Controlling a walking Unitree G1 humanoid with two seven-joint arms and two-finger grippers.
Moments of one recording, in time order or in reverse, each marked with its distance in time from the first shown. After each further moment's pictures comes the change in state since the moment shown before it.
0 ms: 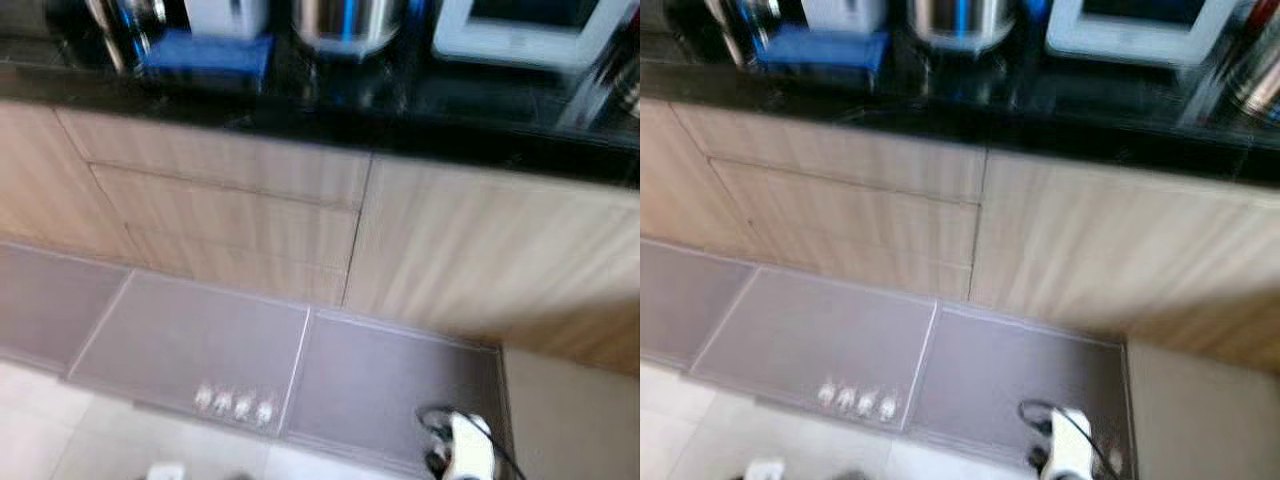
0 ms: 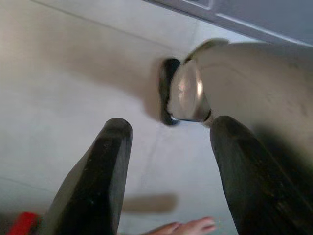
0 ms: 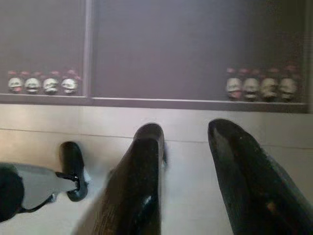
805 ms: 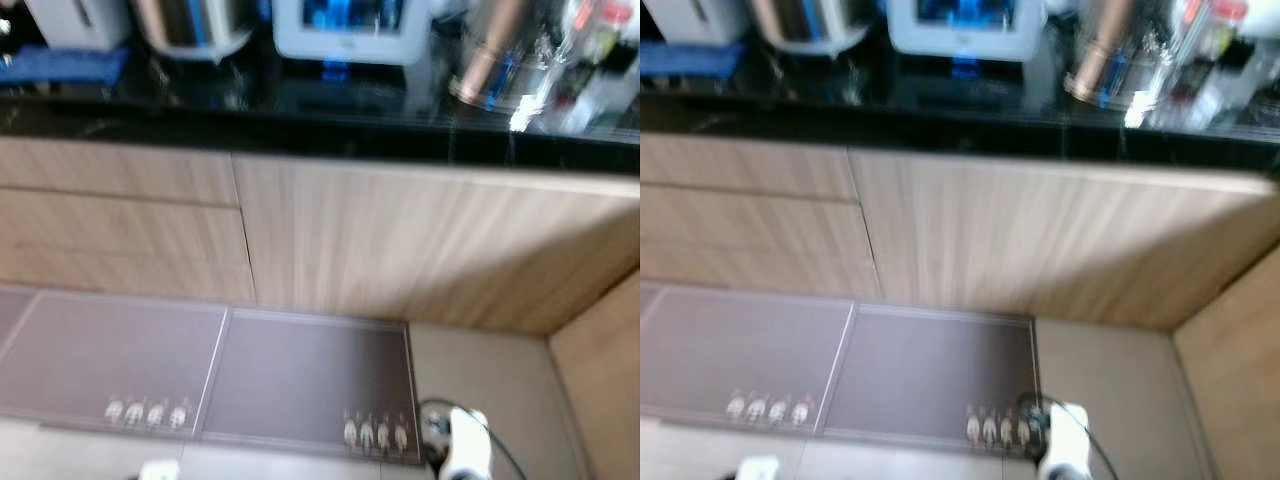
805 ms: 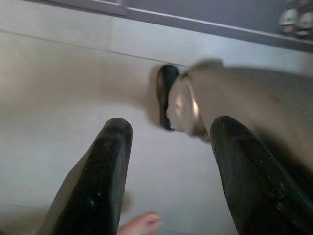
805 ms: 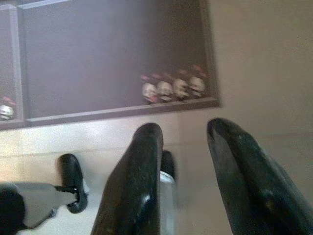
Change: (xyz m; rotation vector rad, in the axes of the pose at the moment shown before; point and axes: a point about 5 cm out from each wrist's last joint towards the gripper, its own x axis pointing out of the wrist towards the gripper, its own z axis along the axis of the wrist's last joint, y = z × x) left arm 0.000 0.002 0.002 0.006 -0.004 0.002; right arm 0.000 -0.001 0.002 0.013 -0.014 -0.003
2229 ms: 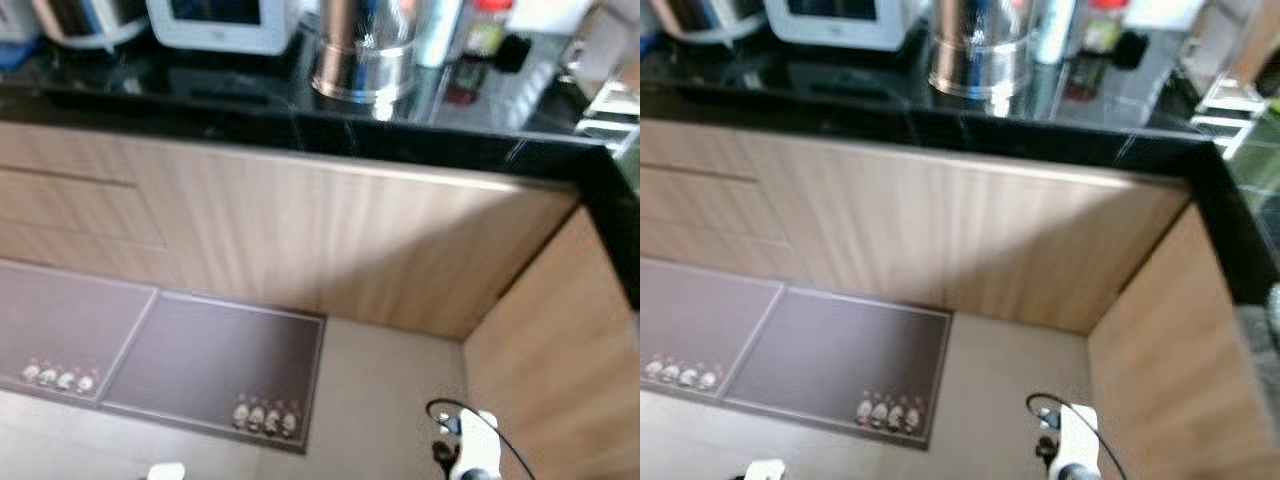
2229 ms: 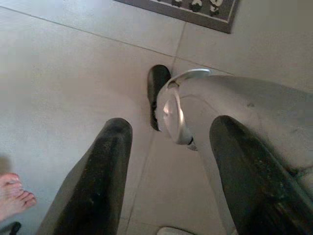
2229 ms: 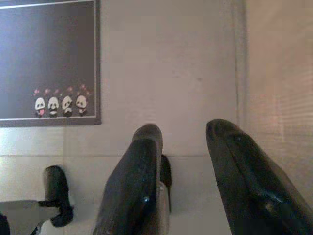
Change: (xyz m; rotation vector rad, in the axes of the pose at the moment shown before) left arm 0.000 0.001 -0.001 0.000 0.005 -0.007; right arm 0.001 -0.001 0.008 -0.018 -0.020 -0.013
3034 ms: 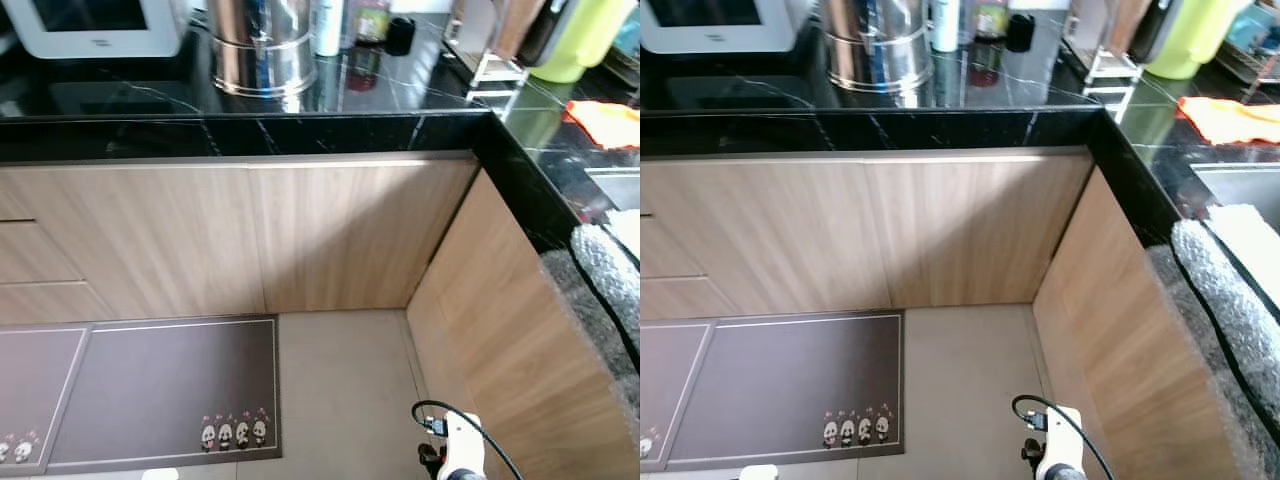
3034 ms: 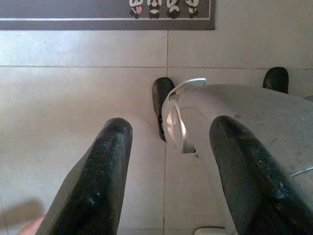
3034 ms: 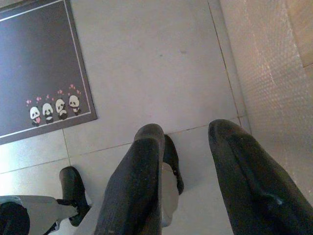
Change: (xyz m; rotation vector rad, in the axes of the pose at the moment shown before) left arm -0.001 0.005 -0.002 -0.001 0.007 0.010; right arm 0.001 0.013 -0.005 -0.014 0.025 0.030
